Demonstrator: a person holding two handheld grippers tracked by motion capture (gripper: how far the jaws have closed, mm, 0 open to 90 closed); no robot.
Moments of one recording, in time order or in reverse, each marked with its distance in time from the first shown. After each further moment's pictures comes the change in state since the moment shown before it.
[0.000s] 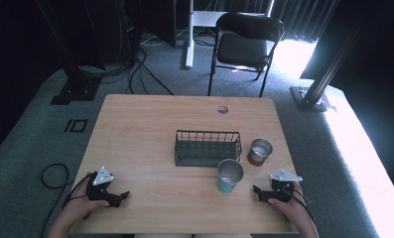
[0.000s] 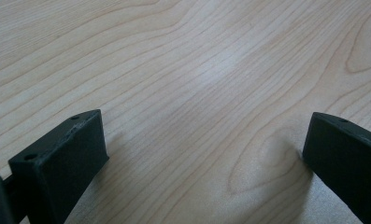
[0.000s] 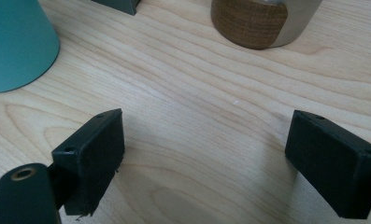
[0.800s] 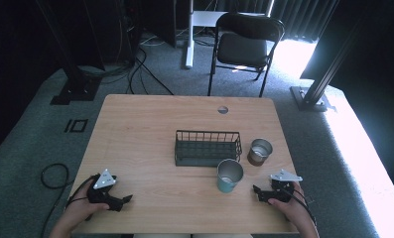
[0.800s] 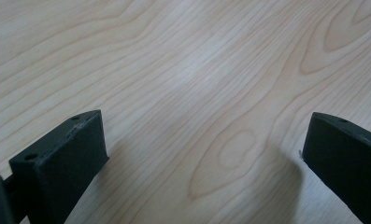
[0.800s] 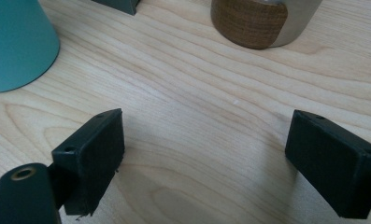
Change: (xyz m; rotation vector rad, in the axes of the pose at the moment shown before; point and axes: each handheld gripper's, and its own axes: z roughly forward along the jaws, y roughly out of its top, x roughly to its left) left arm -0.011 0.001 -0.002 -0.030 -0.067 0.052; right arm 0.000 0.000 0.000 0.000 0.001 0.000
